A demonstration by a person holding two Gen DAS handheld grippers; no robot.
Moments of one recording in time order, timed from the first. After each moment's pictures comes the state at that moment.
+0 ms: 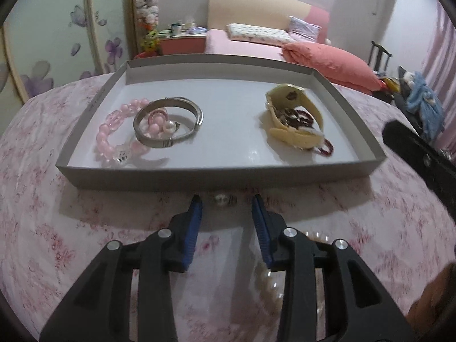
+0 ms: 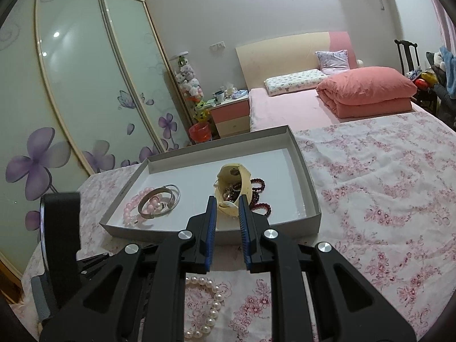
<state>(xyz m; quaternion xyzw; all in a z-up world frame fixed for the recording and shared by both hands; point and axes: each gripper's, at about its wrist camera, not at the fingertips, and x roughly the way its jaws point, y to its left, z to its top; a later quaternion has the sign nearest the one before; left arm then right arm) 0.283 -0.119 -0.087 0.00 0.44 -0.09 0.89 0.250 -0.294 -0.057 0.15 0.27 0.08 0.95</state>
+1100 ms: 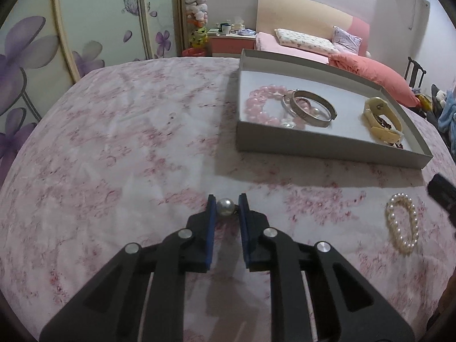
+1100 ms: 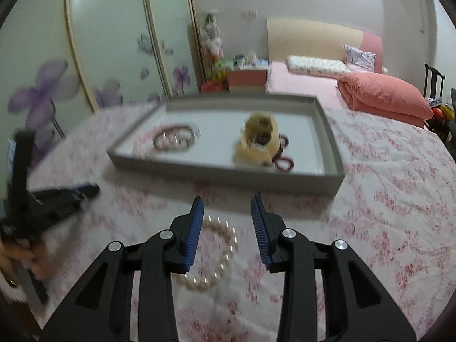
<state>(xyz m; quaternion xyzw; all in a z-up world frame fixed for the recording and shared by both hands) 0.239 0.022 -0.083 -0.01 0.44 0.00 0.90 0.229 -0.249 -0.072 0.02 0.36 0.11 0.93</state>
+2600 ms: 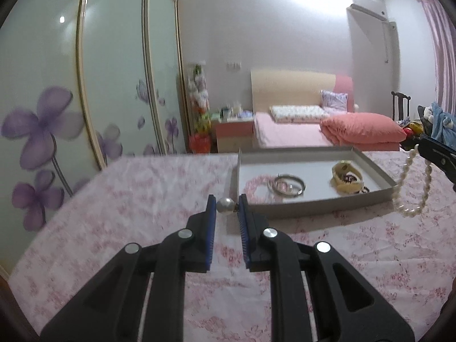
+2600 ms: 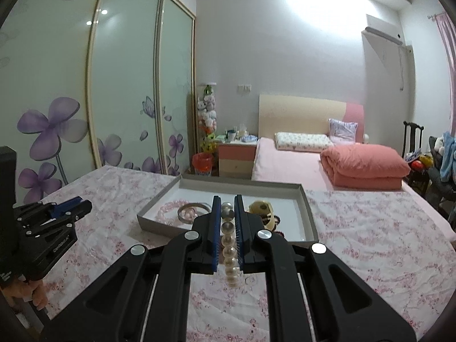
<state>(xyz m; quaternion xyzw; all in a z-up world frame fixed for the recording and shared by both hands) 0.149 0.001 0.003 0.05 0.21 0.01 0.98 0.153 -0.224 0.005 0.00 0.15 0.07 0.99</state>
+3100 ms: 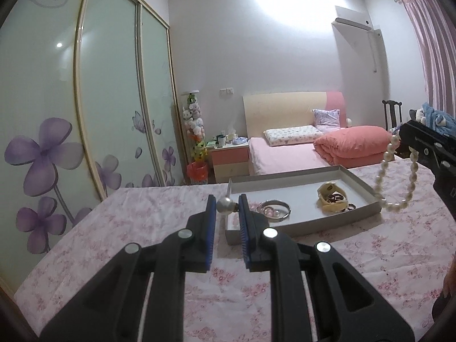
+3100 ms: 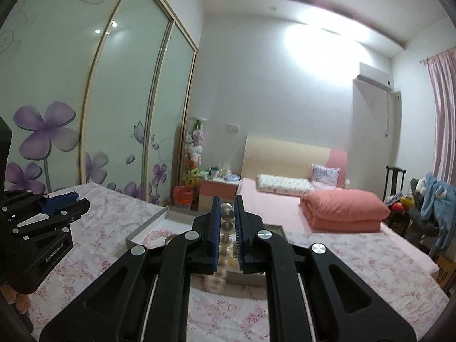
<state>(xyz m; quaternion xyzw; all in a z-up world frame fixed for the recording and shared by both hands) 0.127 -0.023 0.021 0.07 0.15 0.00 0.99 0.126 -0.203 0.015 -0.06 0.04 0.03 1.00</state>
